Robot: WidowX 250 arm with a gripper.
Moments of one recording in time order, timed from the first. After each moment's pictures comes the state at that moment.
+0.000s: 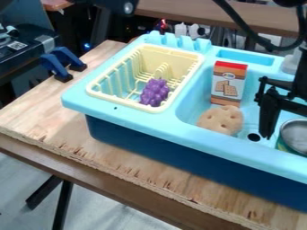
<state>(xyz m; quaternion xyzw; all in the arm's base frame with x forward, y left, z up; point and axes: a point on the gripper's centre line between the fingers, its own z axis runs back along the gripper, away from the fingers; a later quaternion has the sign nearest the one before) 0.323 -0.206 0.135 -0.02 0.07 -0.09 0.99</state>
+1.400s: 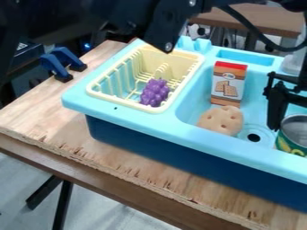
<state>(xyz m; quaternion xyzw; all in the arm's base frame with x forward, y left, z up) 0.358 -0.199 0.123 -0.01 0.07 -0.10 0.99</state>
